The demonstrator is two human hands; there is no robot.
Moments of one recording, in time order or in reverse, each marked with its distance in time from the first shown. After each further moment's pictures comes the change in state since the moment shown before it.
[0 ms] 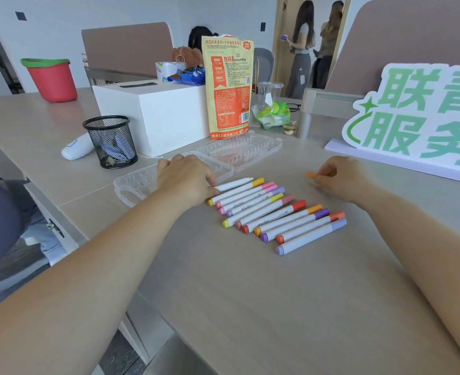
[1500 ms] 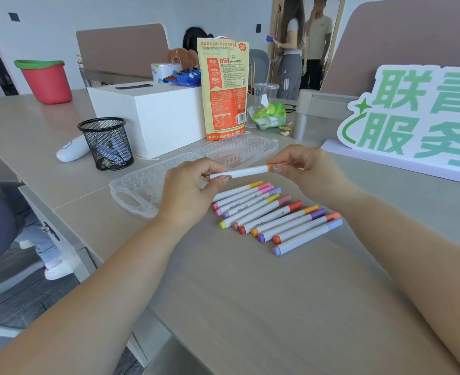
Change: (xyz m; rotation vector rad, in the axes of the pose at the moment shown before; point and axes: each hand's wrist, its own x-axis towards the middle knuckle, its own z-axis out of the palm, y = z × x) left_hand -0.027 0.008 0.018 -0.778 0.354 0.154; right_hand -0.032 -0.057 0.004 0.487 -0.064 -0.430
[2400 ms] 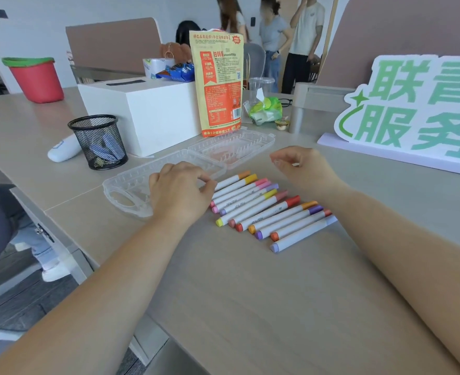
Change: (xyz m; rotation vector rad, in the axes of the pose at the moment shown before) left_hand 0.003 -0.008 0.006 0.578 -0.025 -0.125; right_hand 0.011 0.026 0.010 -0.129 0.082 0.191
